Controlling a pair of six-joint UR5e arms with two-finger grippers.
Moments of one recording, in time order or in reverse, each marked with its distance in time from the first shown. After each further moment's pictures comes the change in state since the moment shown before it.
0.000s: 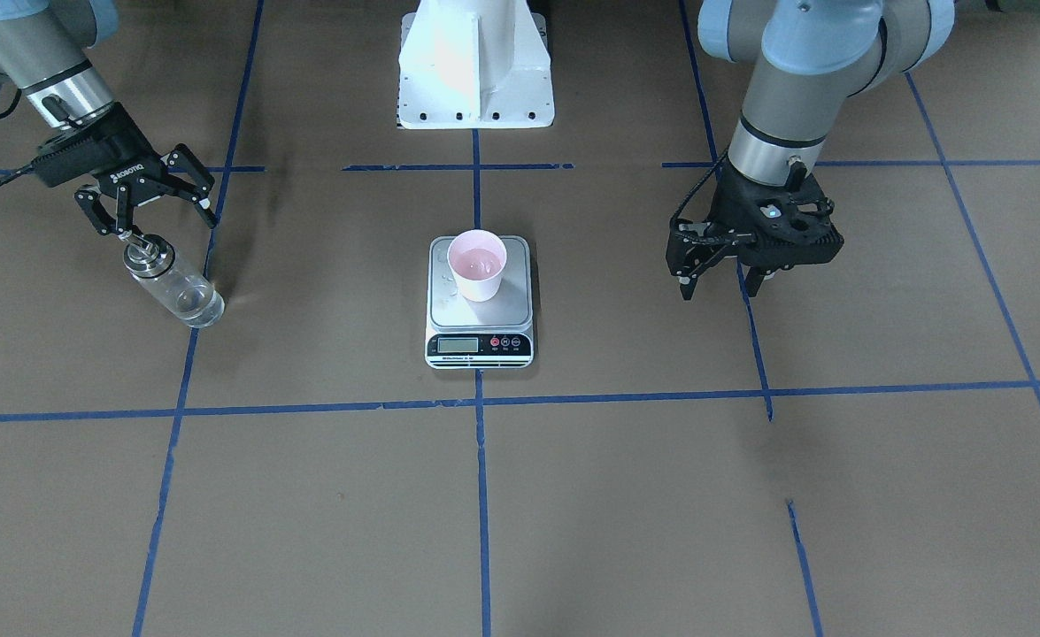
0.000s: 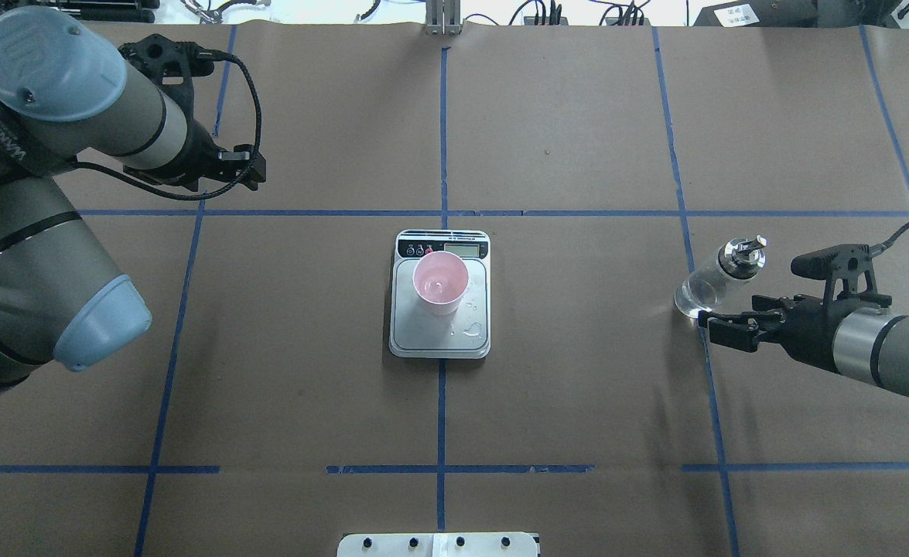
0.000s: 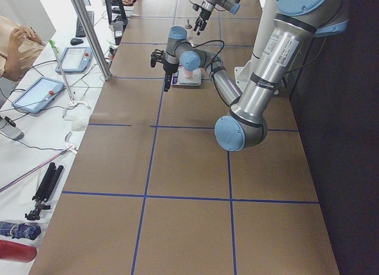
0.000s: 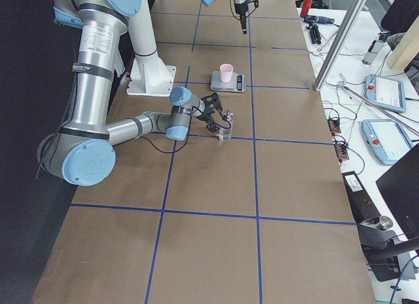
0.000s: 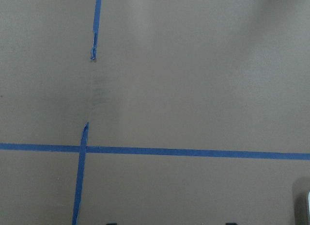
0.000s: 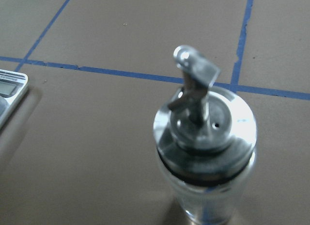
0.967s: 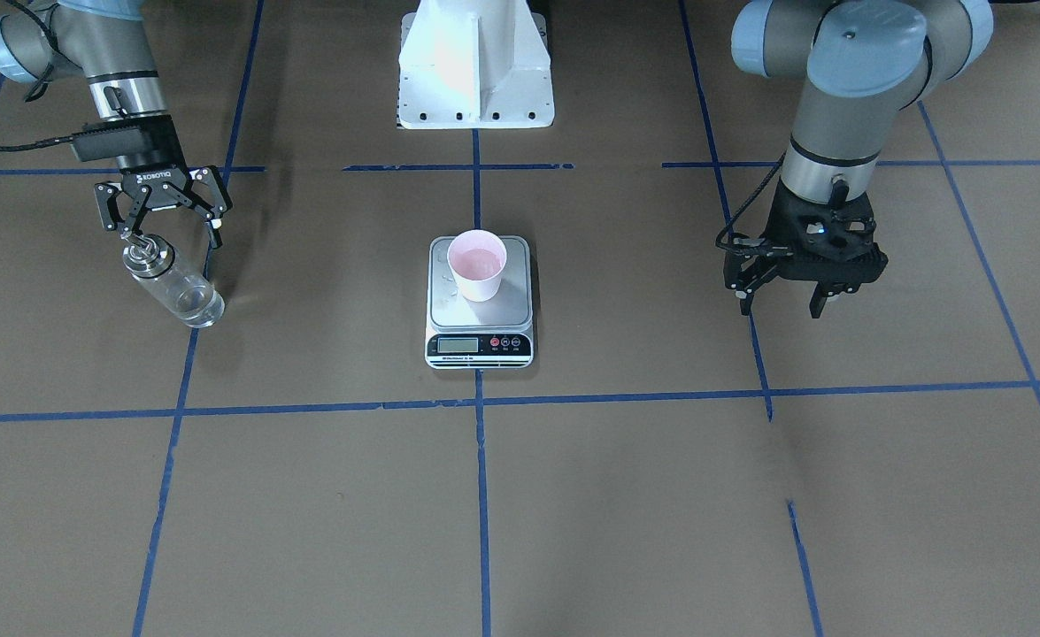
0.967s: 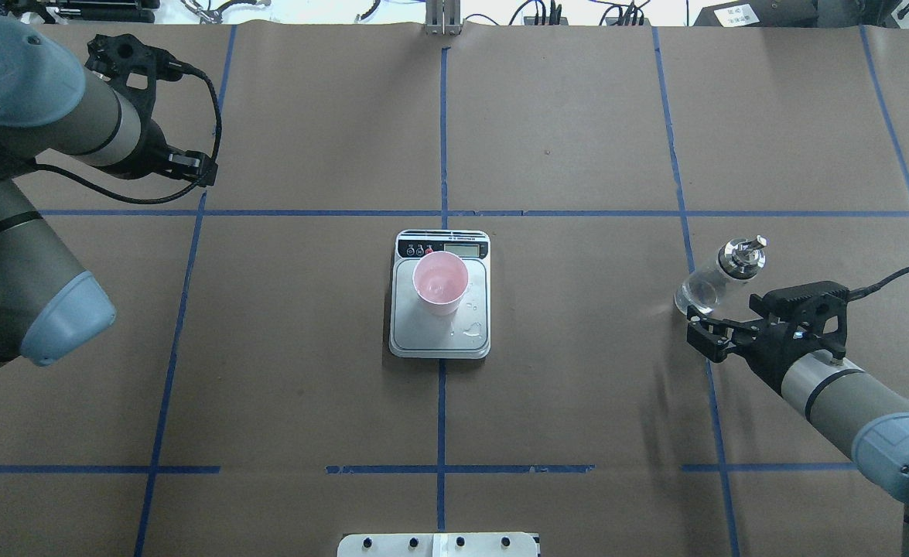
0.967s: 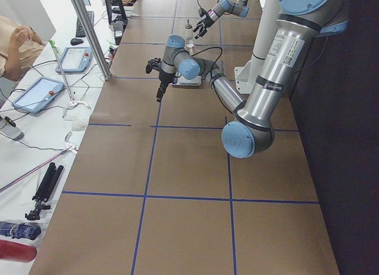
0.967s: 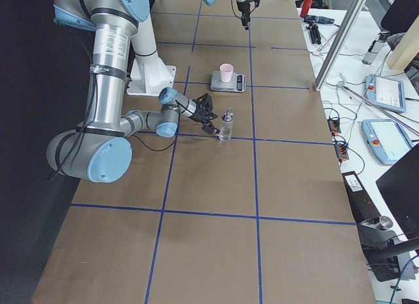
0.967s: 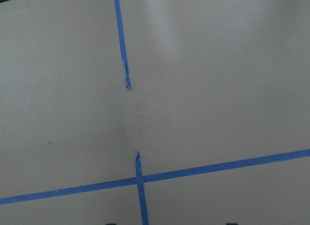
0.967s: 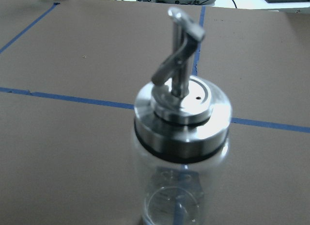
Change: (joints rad) left arm -0.041 0.083 -0.001 -0.011 0.064 0.272; right arm -0.193 0.045 -0.045 -0.091 -0.458 0.111
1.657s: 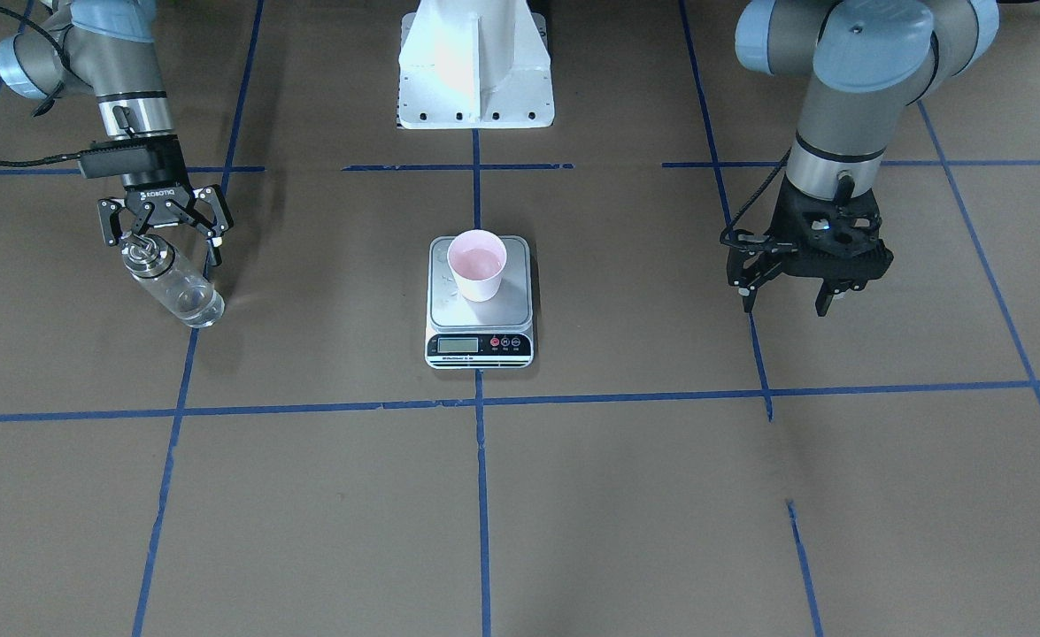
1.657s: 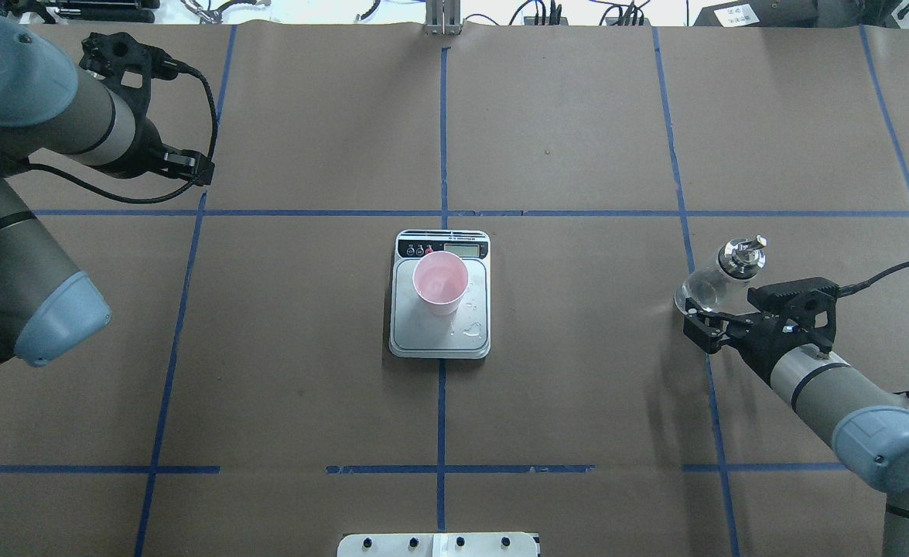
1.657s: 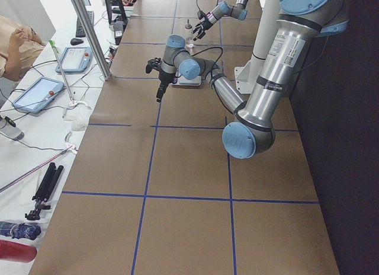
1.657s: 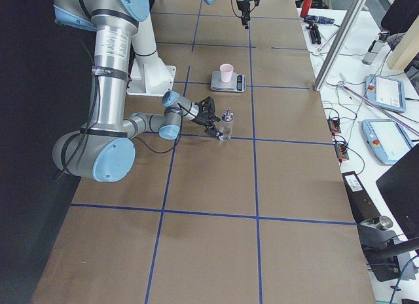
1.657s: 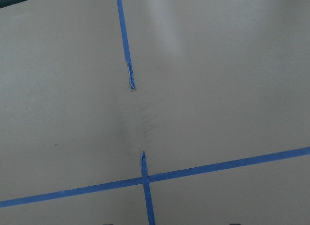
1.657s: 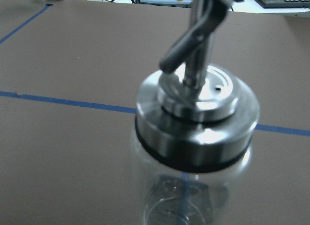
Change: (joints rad) left arm -0.002 0.003 -0.007 0.000 0.001 -0.001; right arm 0.022 0.034 -0.061 0.000 -0.023 0.000
